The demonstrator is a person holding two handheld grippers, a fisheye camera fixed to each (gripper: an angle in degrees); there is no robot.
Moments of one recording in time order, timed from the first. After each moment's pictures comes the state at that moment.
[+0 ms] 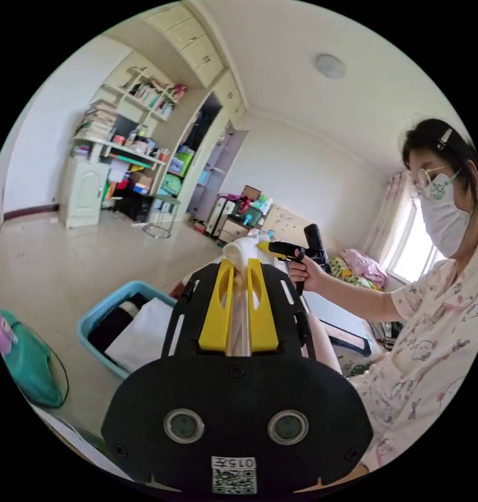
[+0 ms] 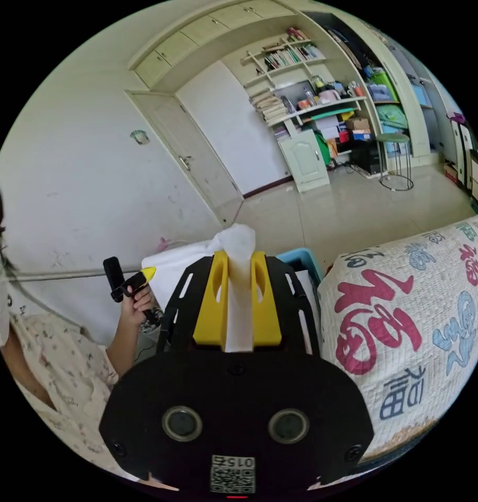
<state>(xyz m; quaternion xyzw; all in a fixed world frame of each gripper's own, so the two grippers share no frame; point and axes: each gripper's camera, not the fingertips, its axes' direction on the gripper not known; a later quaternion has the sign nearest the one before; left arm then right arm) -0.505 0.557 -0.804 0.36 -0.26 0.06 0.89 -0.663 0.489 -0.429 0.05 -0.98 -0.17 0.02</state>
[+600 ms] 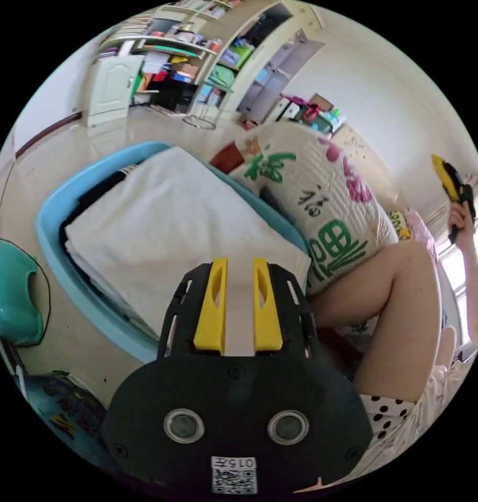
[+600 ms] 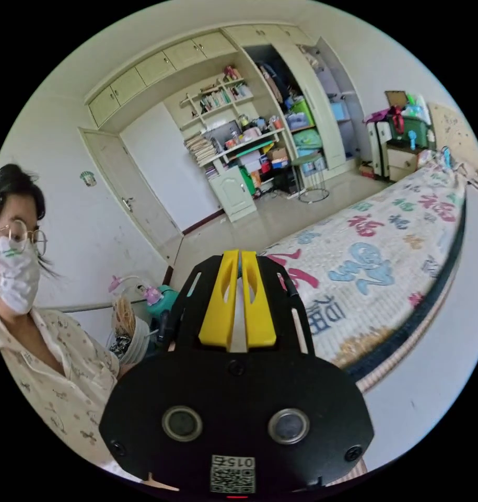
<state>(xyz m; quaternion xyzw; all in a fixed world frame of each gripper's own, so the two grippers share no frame) -0.771 0.315 -0.573 0.13 -0.33 -0.13 0.92 -0.598 0.514 -0.403 -0.01 -0.98 -0.05 0.20</state>
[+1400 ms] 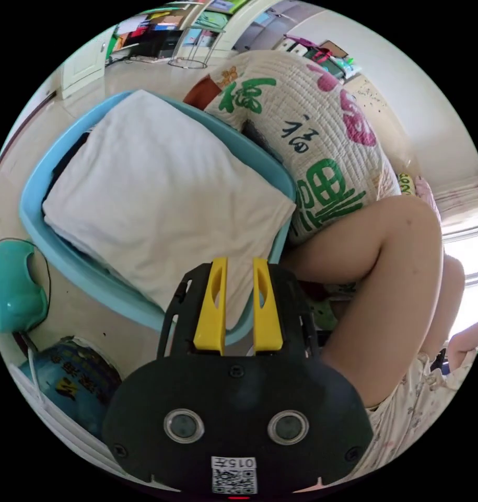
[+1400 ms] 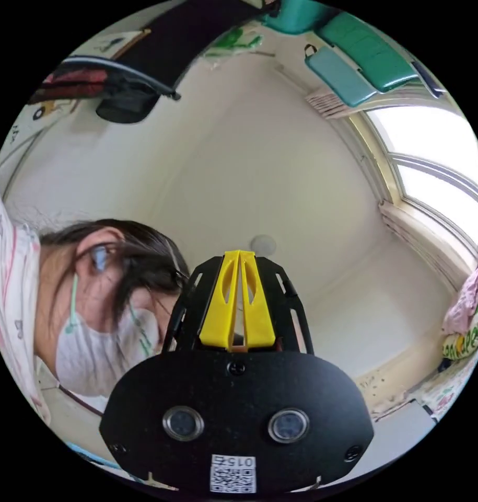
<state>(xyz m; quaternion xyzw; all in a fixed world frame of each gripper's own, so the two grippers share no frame) -0.684 0.230 -0.565 -0.03 -0.30 -0.19 0.93 0.037 0.544 -0.299 0.39 -0.63 0.59 0.33</state>
